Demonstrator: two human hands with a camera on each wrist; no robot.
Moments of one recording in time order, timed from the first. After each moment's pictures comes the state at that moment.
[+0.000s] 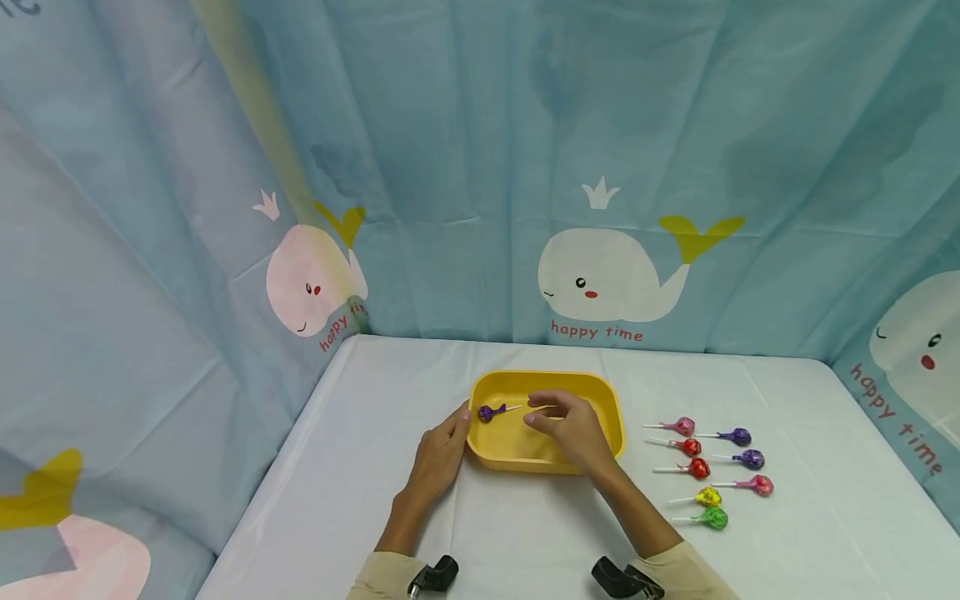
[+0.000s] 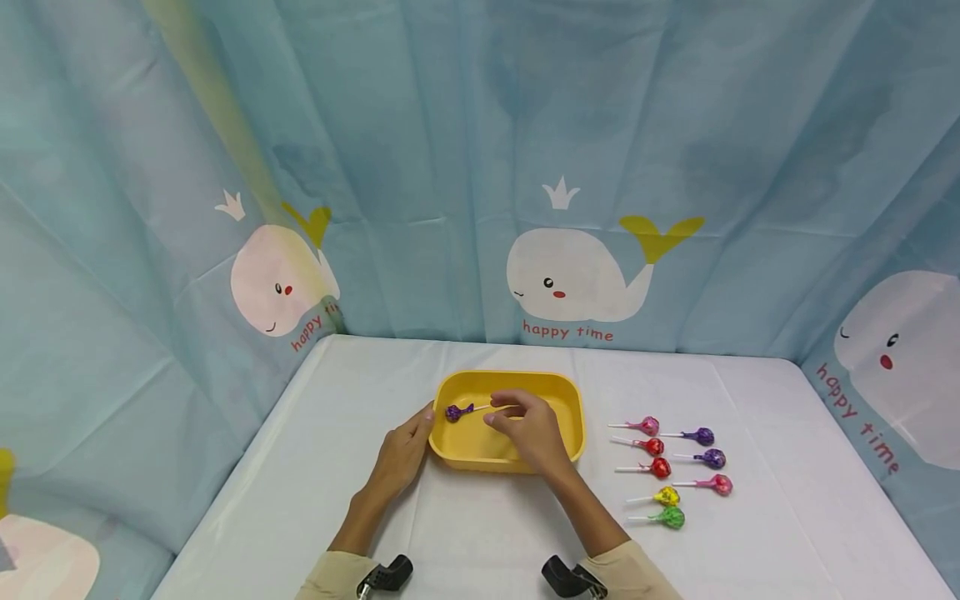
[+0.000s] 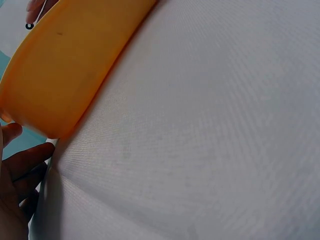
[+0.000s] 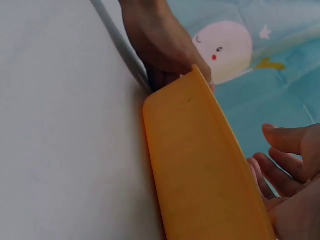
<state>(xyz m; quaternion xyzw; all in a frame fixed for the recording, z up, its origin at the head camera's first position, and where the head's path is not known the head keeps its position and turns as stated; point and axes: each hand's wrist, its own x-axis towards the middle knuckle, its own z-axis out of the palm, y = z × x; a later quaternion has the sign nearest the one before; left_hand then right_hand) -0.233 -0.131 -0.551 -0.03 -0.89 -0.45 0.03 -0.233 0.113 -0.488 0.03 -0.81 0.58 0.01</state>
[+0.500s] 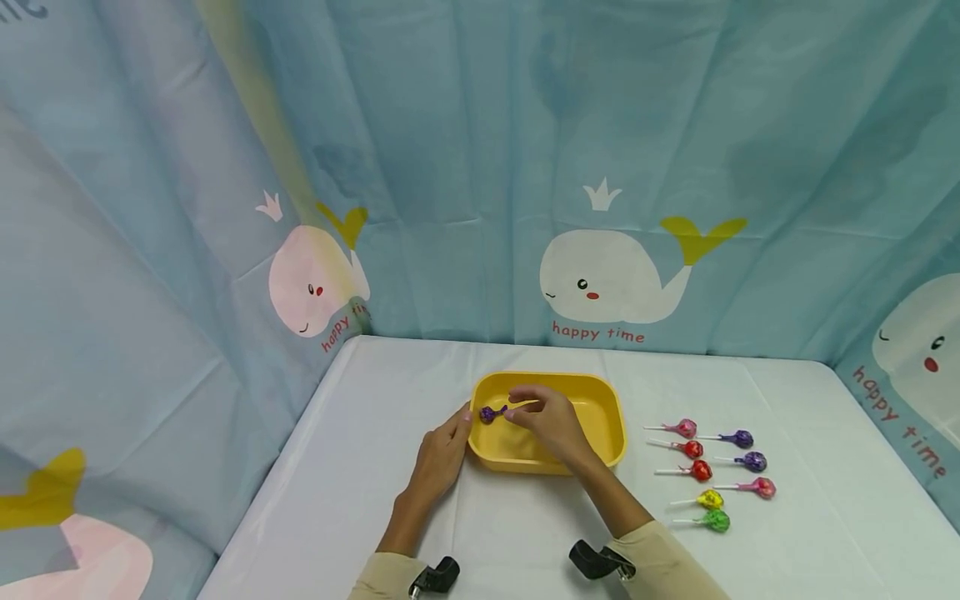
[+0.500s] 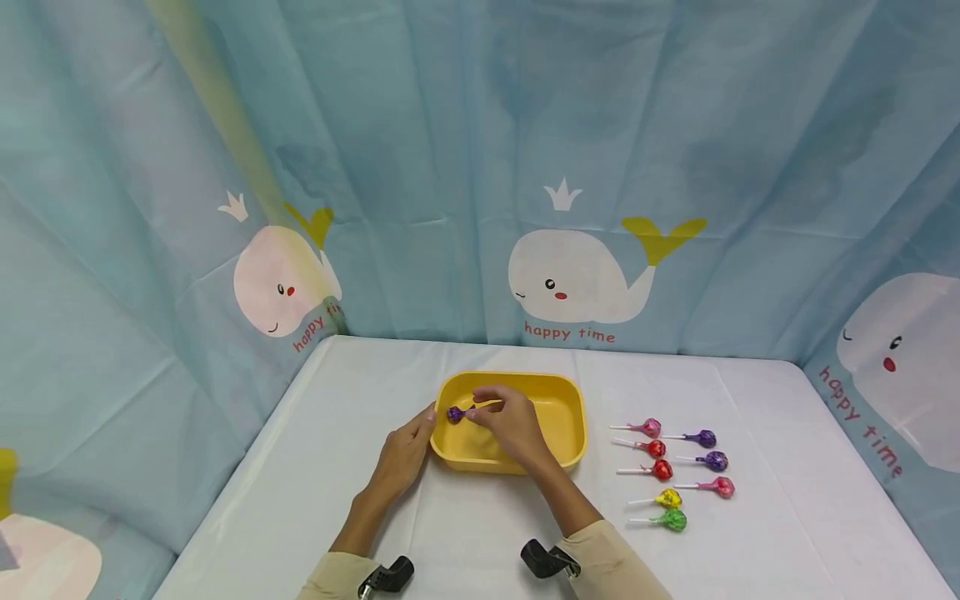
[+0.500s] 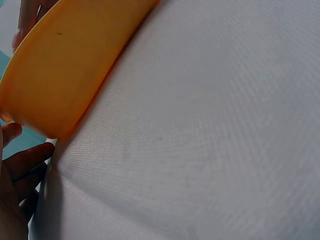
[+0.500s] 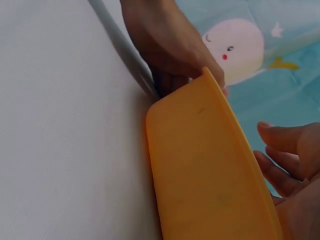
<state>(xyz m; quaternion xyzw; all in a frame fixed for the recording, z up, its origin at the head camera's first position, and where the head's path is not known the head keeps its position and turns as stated) -0.233 -0.130 -0.550 -0.03 -0.89 -0.45 0.03 -0.256 0.087 -0.493 0.06 -0.81 0.58 -0.01</state>
